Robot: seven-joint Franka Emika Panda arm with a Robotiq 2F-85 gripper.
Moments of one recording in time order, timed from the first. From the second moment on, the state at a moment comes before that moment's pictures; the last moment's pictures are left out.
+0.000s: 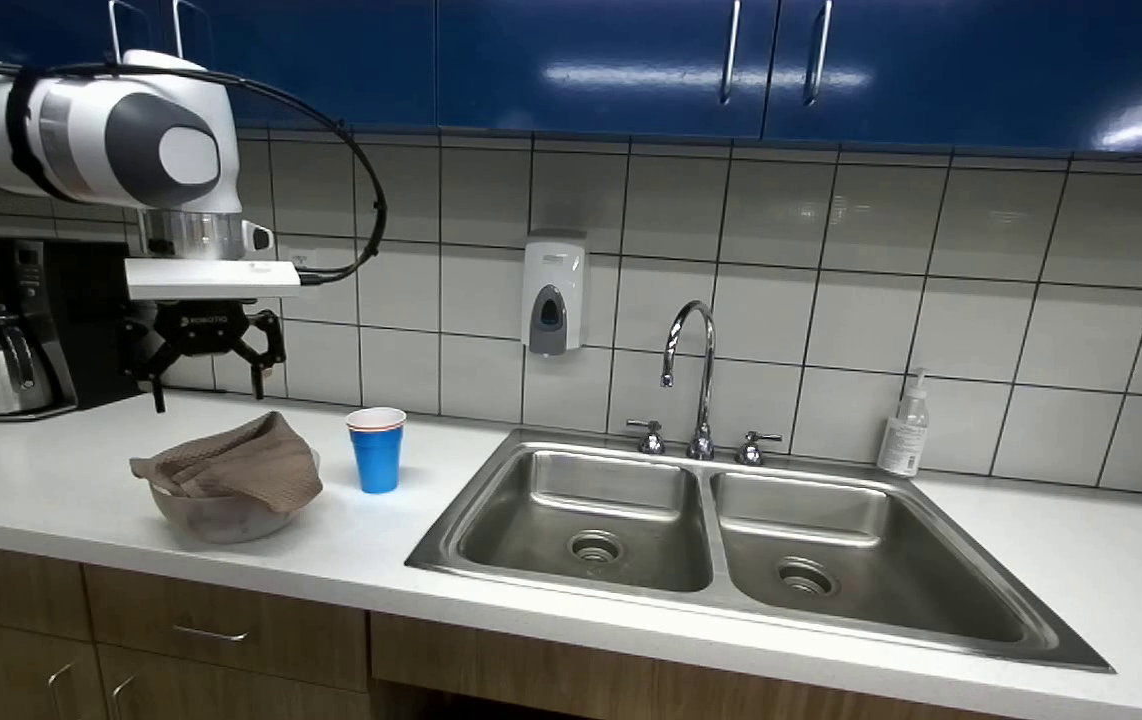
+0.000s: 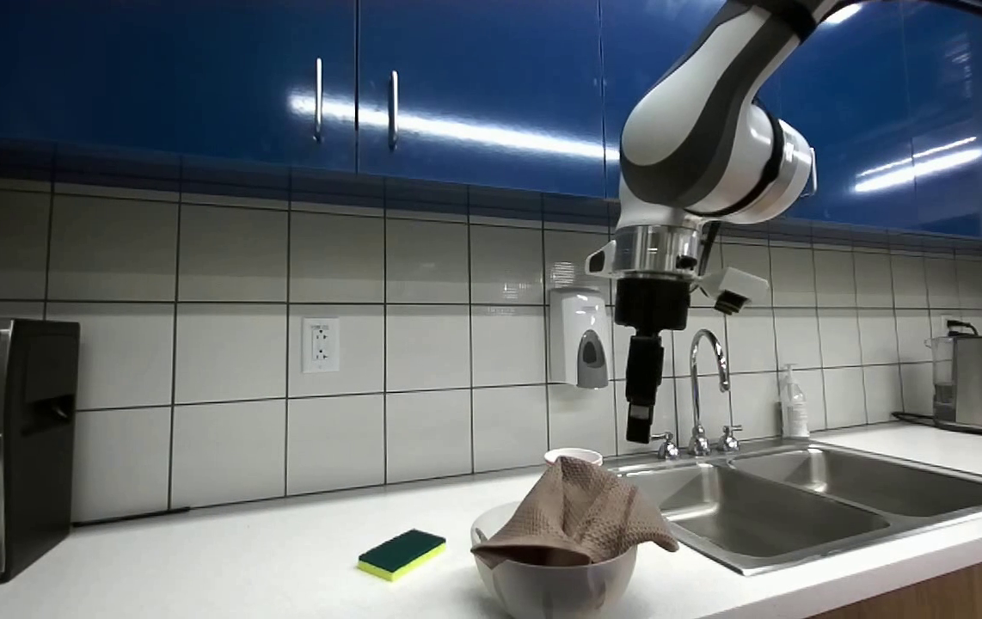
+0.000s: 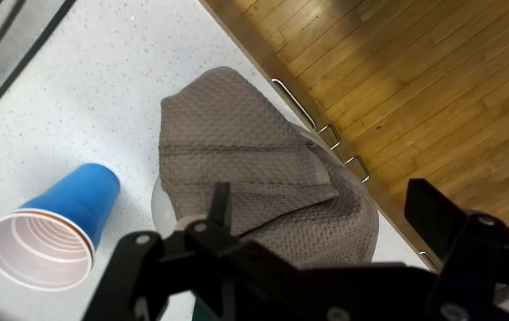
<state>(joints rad) 0.21 -0.27 0.05 -2.55 0.09 2.41 -0.71</state>
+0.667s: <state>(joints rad) 0.21 -0.54 -0.03 -2.69 0.11 2.21 -0.56</state>
